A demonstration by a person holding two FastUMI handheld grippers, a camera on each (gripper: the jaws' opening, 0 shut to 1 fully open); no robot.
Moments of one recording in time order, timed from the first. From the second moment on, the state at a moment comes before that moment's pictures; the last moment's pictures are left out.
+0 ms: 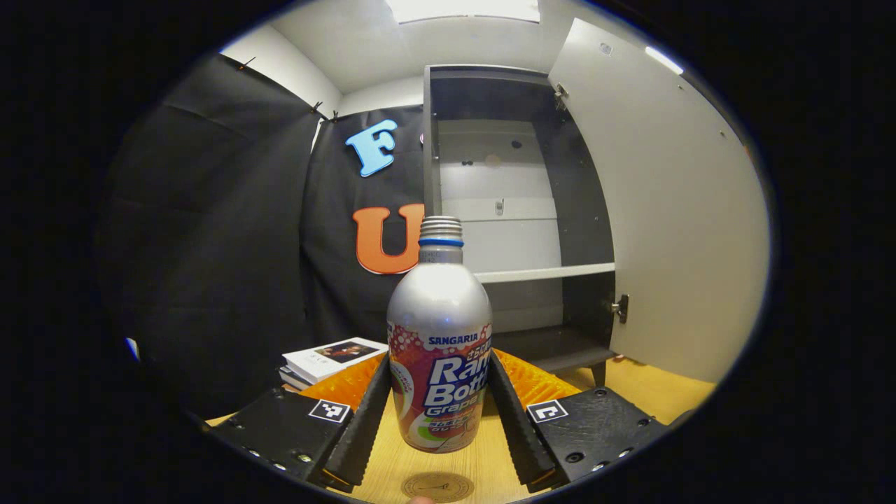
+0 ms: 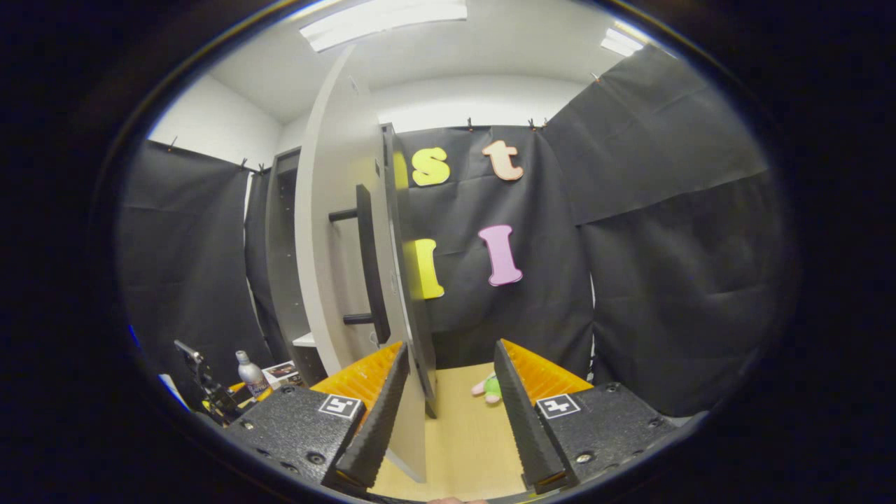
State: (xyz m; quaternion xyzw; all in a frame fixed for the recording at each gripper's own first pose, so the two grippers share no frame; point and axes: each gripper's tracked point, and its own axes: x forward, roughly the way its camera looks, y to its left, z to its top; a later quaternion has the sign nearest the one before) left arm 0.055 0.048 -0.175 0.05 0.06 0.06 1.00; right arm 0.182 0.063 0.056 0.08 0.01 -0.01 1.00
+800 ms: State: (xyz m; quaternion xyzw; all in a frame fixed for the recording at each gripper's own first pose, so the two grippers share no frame) left arm 0.027 0.065 -0.301 0.04 0.13 0.11 0.99; right arm 0.189 0.059 0.078 0.05 0.00 -0.06 1.00
